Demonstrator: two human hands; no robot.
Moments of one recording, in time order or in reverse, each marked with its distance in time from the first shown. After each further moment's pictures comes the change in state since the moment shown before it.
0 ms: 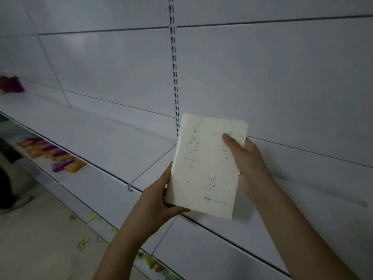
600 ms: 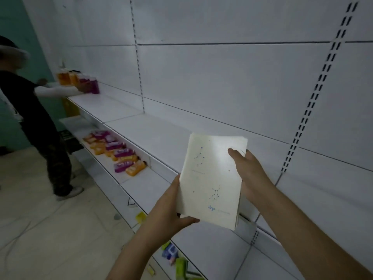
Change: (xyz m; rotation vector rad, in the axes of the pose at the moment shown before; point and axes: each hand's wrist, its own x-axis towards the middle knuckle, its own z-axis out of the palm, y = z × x) left_hand -0.020 -0.213 -0.238 0.070 0.134 -0.105; right_hand 0.036 0.081 0.343 -0.097 -0.188 0.160
